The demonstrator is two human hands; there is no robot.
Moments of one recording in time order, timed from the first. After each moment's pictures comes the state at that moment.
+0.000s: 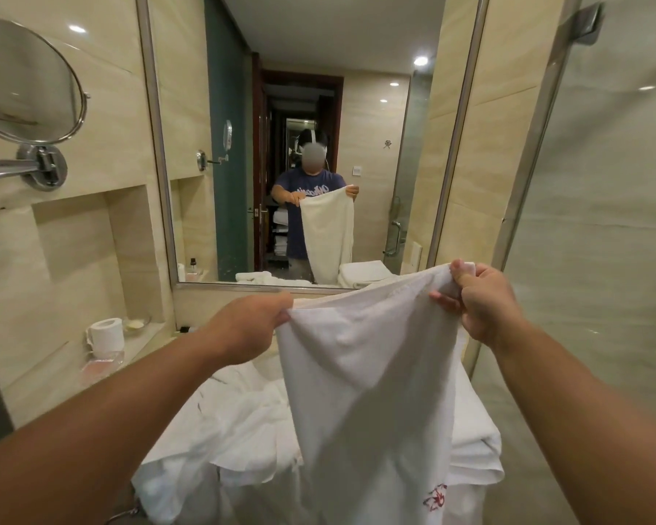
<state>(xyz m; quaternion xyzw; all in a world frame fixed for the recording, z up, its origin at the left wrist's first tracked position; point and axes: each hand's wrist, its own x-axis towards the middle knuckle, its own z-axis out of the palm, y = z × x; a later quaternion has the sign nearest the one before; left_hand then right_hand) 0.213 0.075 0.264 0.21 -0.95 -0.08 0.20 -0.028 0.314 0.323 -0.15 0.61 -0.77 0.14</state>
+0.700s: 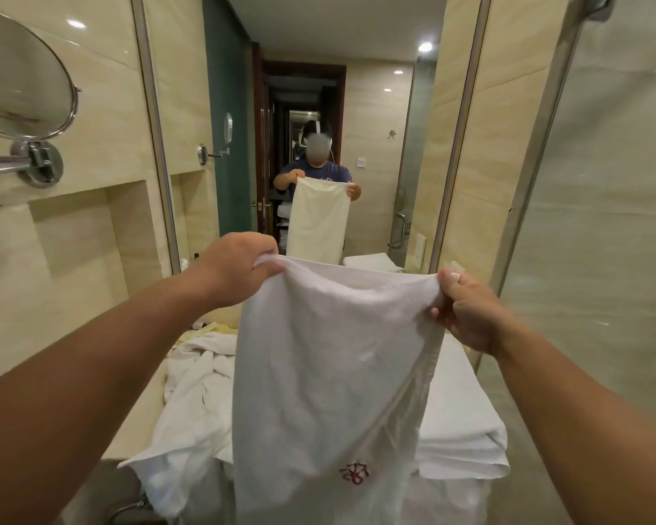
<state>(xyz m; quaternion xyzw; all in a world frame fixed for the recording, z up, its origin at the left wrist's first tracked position) 0.215 0.066 0.334 0.19 -0.94 -0.08 0.28 -0.037 0.310 0.296 -0.21 0.61 -0.71 0.28</state>
